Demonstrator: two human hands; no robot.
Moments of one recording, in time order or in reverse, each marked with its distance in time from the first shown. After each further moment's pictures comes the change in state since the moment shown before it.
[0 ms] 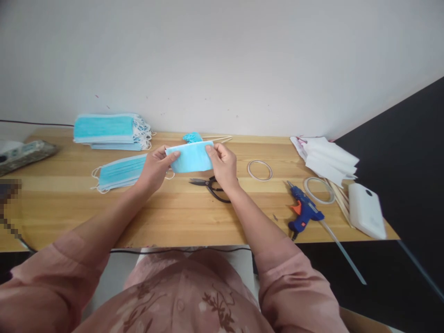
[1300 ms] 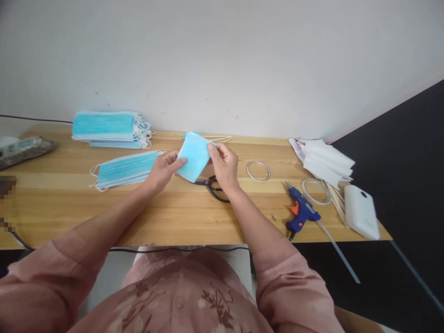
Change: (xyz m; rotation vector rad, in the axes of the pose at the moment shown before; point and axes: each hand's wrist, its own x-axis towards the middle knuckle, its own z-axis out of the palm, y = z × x) left_hand -0.007 -0.005 0.009 0.073 -0.139 0.031; right_hand -0.001 -0.005 0.002 0.076 0.027 -0.065
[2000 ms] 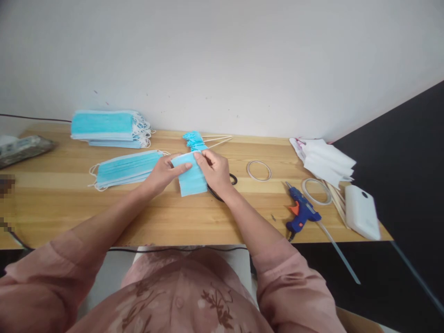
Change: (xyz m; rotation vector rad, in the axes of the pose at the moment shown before) left_hand -0.005 0.006 0.003 0.049 -0.092 -0.005; right_hand -0.014 -0.014 0.007 -0.235 -0.193 -0.067
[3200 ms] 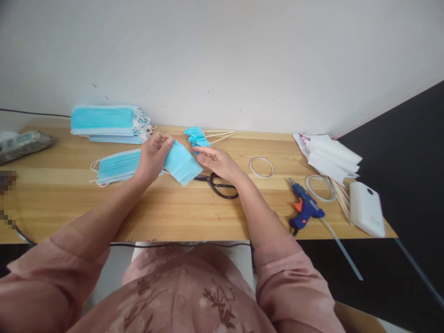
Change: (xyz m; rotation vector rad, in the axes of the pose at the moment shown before) left_hand 0.018 -0.005 -0.024 0.094 0.331 0.155; right_hand 0.018 0.023 -0.024 0.343 -0.509 0.280
